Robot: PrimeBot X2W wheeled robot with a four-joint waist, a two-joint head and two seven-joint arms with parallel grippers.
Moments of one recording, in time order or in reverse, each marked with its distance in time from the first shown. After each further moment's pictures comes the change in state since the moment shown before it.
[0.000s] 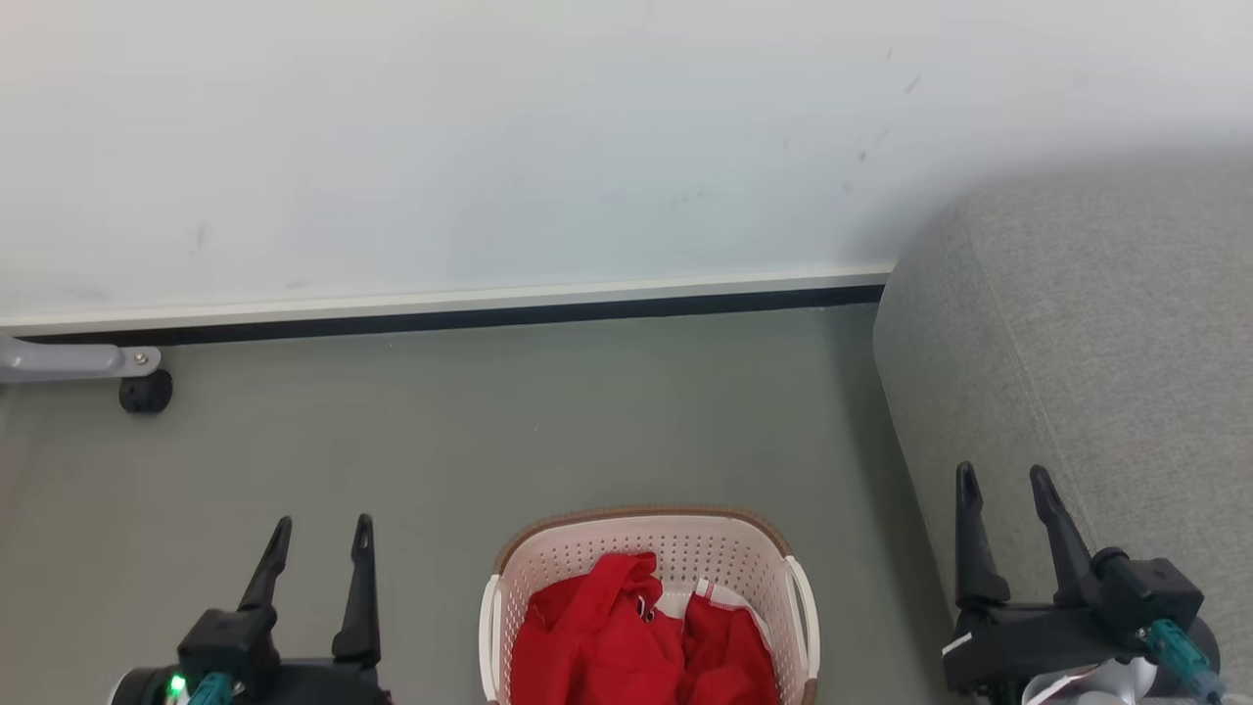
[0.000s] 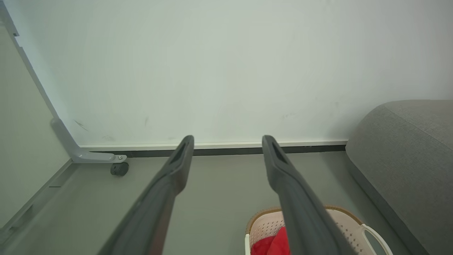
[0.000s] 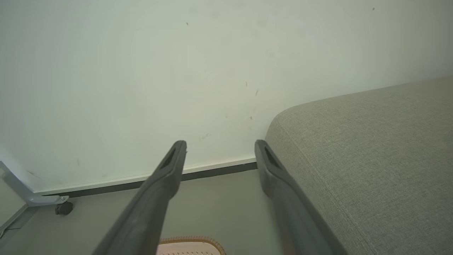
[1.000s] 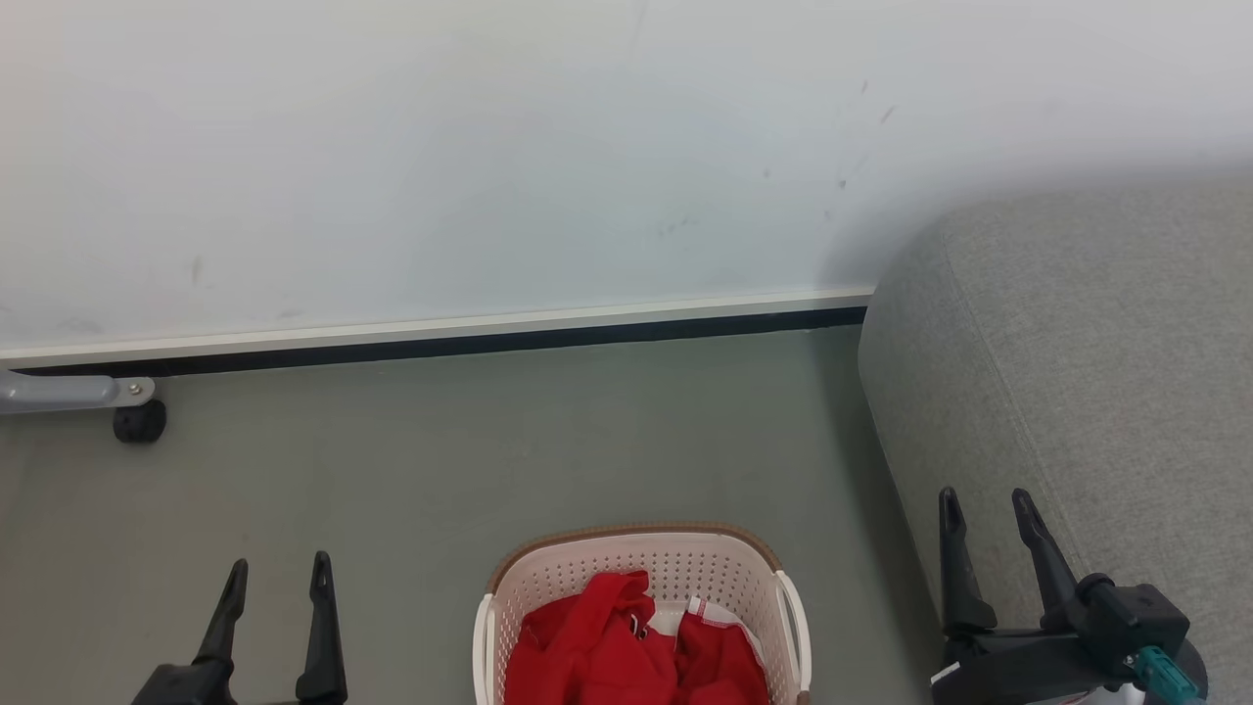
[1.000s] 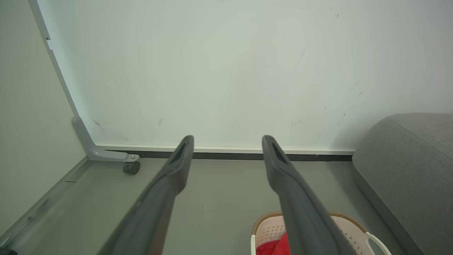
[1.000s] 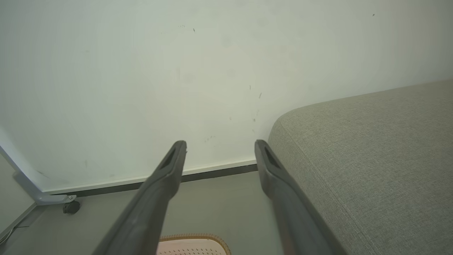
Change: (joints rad) left arm 0.123 -0.007 0.086 -0.099 0.008 0.010 0.000; right arm 0.054 0.003 0.031 -0.040 -0.001 0.001 0.000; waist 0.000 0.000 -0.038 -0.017
